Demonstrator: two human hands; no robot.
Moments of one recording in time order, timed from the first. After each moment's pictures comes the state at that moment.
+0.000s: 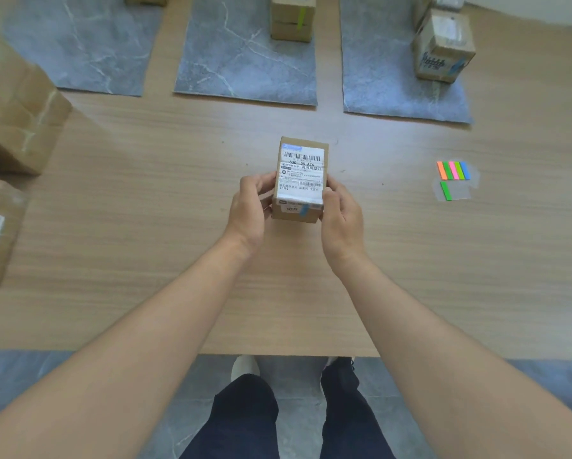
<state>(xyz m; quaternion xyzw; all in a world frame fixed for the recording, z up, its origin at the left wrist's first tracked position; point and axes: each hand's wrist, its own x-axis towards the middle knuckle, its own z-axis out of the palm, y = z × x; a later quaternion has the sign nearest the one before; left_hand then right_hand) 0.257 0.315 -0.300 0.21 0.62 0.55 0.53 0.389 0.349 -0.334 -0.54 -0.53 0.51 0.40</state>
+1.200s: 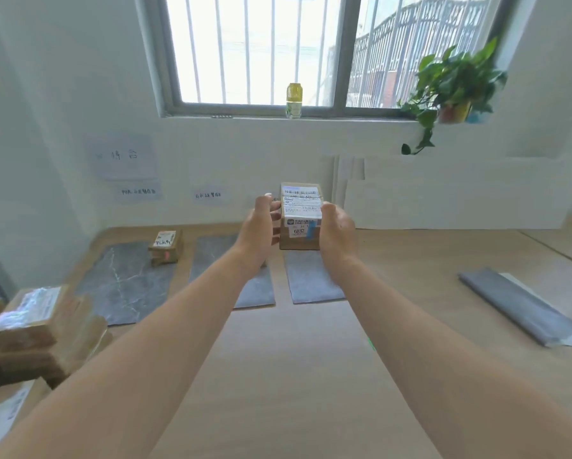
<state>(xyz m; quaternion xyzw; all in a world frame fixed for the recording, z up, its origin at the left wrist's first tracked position) 0.291 0.345 0.068 0.44 0.51 0.58 0.46 0.419 0.375 0.042 -0.50 -0.55 0.39 0.55</state>
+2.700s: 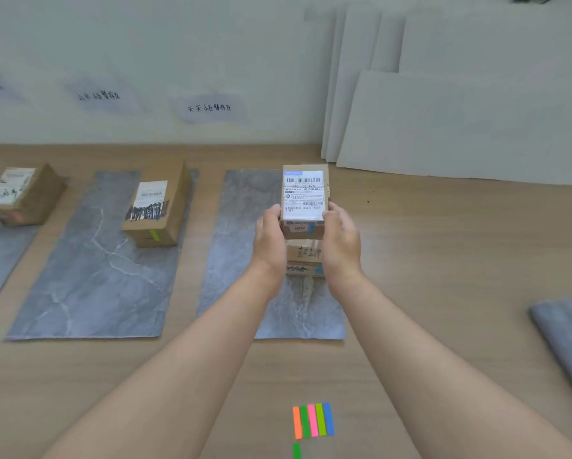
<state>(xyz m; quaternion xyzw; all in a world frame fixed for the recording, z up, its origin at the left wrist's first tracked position) 0.503 0.843 -0.187 0.28 0.62 0.56 0.47 0.598 0.868 -0.194 -0.58 -0.44 0.55 0.42</state>
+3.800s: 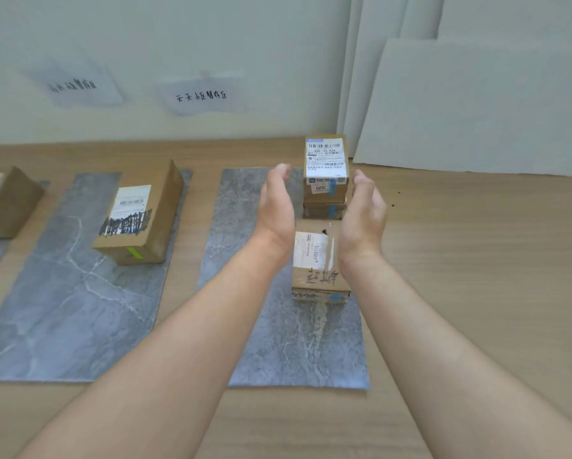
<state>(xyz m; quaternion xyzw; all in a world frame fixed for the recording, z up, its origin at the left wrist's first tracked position) 0.479 0.953 -0.214 0.26 0.63 0.58 0.46 0.575 0.974 -0.230 -0.55 -0.35 0.53 0.54</state>
